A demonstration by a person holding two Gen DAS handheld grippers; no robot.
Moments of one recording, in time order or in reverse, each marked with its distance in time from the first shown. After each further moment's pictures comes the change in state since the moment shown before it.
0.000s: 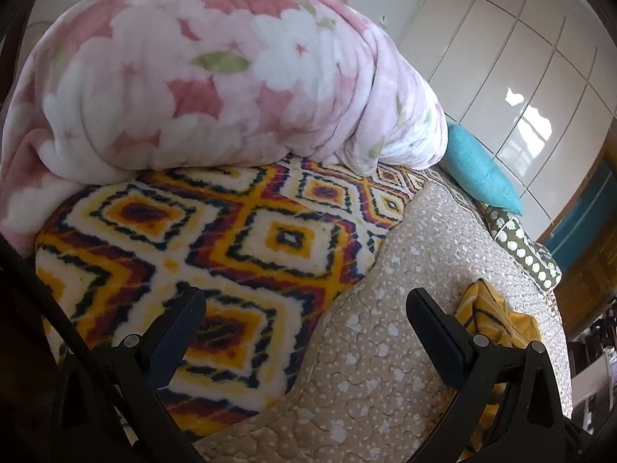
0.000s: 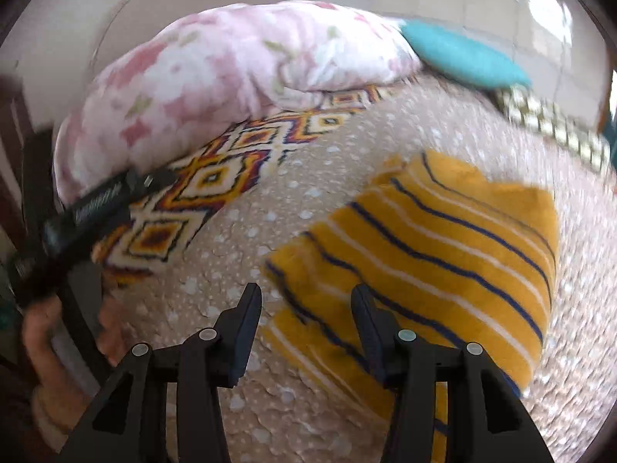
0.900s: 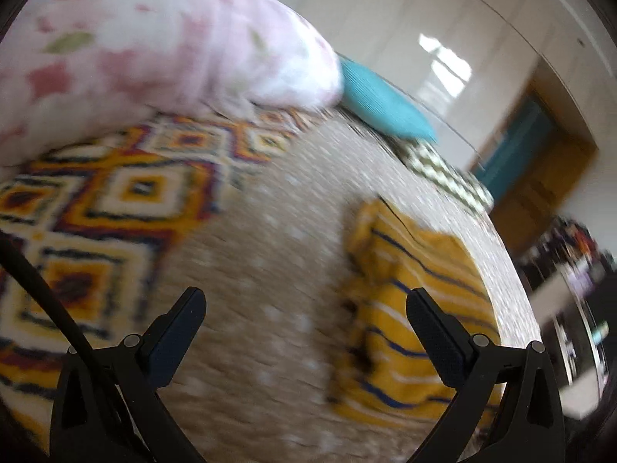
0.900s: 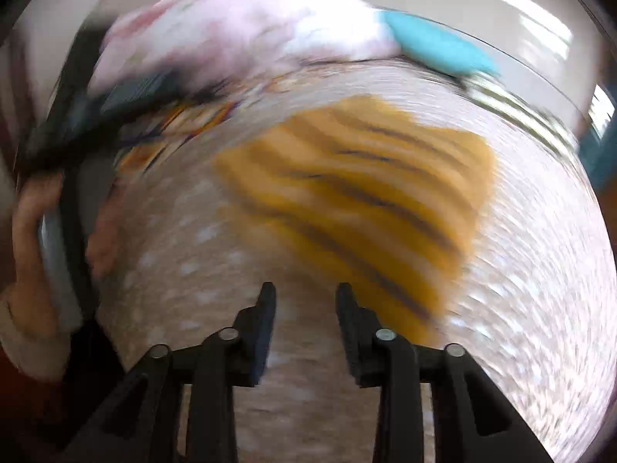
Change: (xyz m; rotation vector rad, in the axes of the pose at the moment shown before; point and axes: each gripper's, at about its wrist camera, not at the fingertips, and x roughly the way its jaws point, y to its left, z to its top) left arm 0.010 -0.078 -0.045 0.223 0.179 -0.315; right arm -0.061 -0.076 -0.081 0.201 0.038 -0.082
